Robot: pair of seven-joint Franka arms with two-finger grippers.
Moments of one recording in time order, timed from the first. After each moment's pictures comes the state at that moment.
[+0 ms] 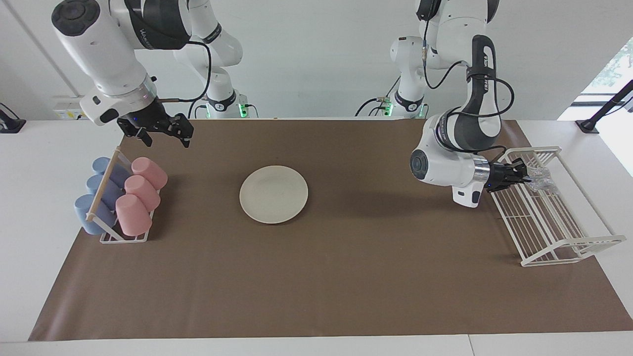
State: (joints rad) left arm -0.24 0.35 -0.04 -1.78 1.18 1.51 -0.64; right arm -0.03 0.05 0.05 -1.58 0.01 1.51 0.09
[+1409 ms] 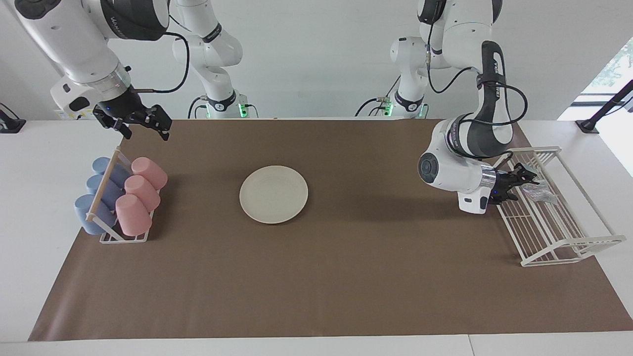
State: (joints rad) left arm -0.21 0.36 -0.05 -1.77 1.15 1.60 -0.75; right arm -0.03 0.01 -0.03 -1.58 0.01 1.49 0.03
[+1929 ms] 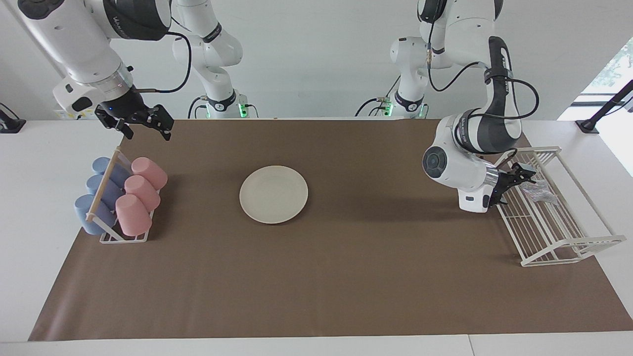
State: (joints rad) left arm -0.19 0.32 -0.05 -1.74 0.99 1.67 -0.74; right arm -0.02 0.01 -0.03 -1.58 0.01 1.49 0.03
